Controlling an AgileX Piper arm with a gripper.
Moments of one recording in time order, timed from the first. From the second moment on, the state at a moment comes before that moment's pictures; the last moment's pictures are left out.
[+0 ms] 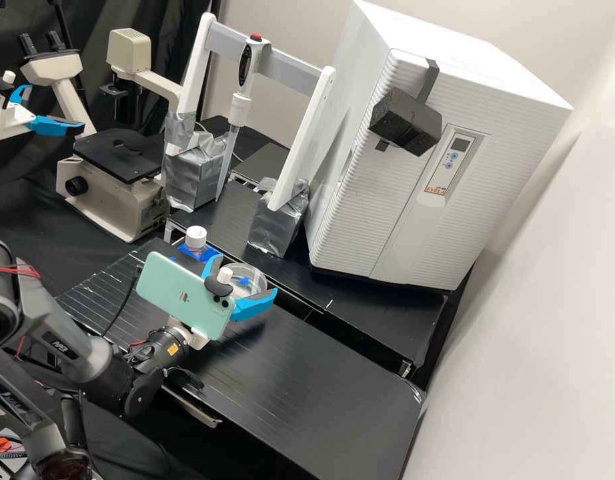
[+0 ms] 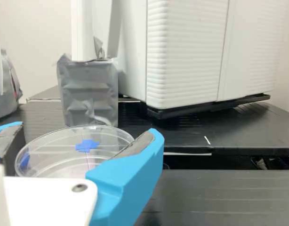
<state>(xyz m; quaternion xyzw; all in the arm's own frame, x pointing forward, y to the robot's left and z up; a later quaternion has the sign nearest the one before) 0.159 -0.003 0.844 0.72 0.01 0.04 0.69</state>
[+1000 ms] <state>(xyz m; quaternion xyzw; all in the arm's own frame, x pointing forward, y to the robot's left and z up) 0.178 -0.061 0.886 0.75 -0.11 0.01 0.65</state>
